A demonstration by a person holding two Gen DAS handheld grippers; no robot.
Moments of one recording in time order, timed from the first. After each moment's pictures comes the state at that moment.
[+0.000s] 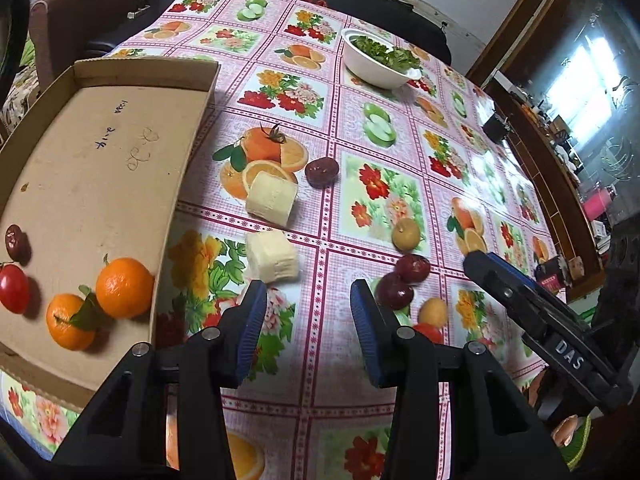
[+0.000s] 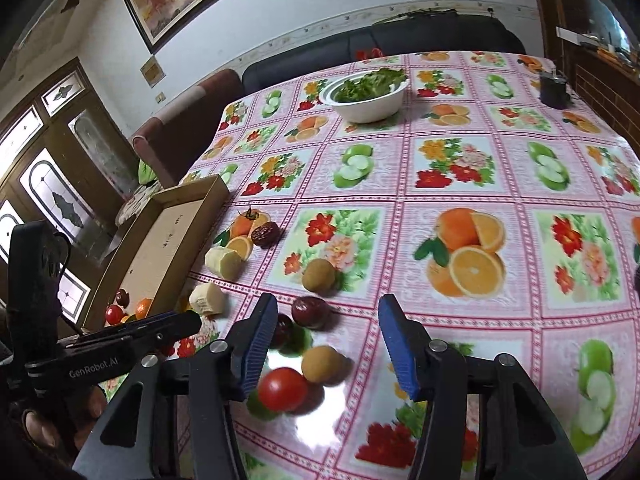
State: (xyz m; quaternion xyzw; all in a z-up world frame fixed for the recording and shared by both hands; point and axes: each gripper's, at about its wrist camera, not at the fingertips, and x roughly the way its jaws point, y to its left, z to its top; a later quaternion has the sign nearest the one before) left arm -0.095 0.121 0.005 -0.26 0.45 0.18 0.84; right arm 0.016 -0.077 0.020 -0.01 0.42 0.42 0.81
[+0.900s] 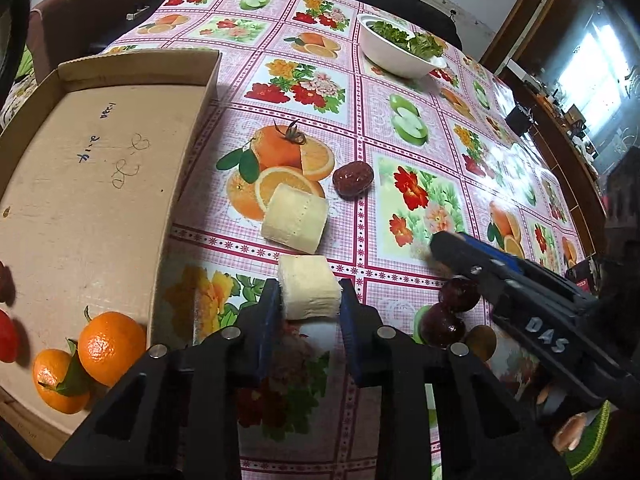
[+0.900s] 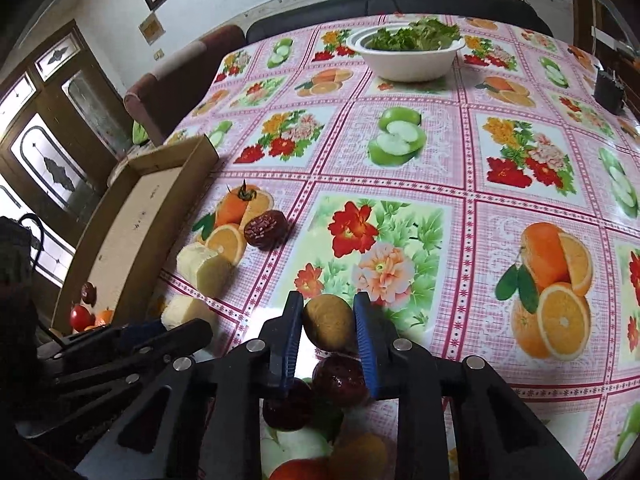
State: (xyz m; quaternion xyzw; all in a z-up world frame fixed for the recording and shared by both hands) left arm -0.072 0.142 -0.021 -0.24 0.46 0.19 0.83; right arm 0.038 -0.004 -0.010 -0.05 0.46 0.42 0.78
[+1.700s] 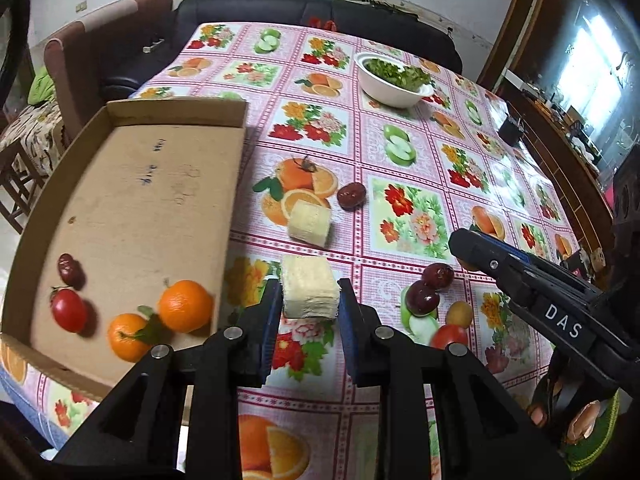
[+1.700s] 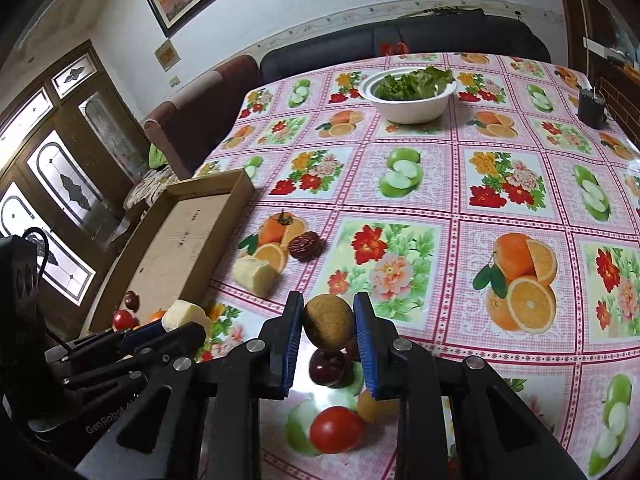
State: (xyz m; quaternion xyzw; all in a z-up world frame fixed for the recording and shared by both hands) left arm -0.114 0.123 0.027 -0.19 0.43 0.23 0.85; right arm 0.005 -0.034 0.034 -0.03 0.42 0.44 0.79
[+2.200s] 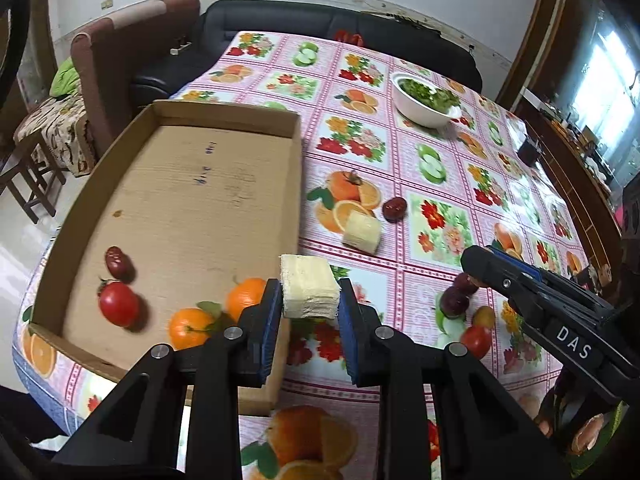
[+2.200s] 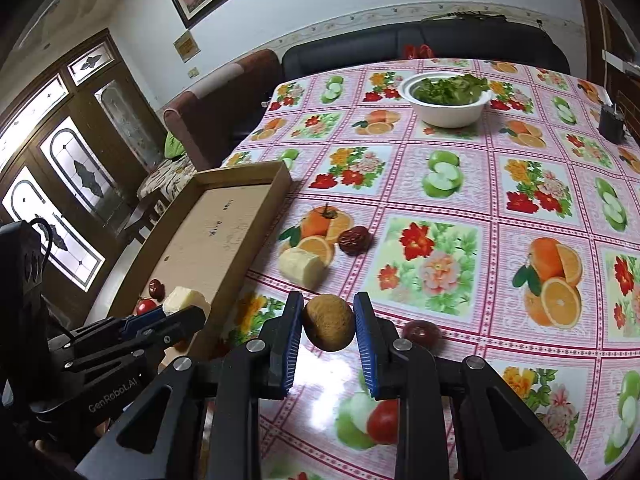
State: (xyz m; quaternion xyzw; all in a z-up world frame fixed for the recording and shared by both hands) left arm -0.146 0.146 0.036 -0.20 0.41 0.26 0.85; right arm -0.024 -0.012 0.045 -0.04 0.41 0.47 0.78
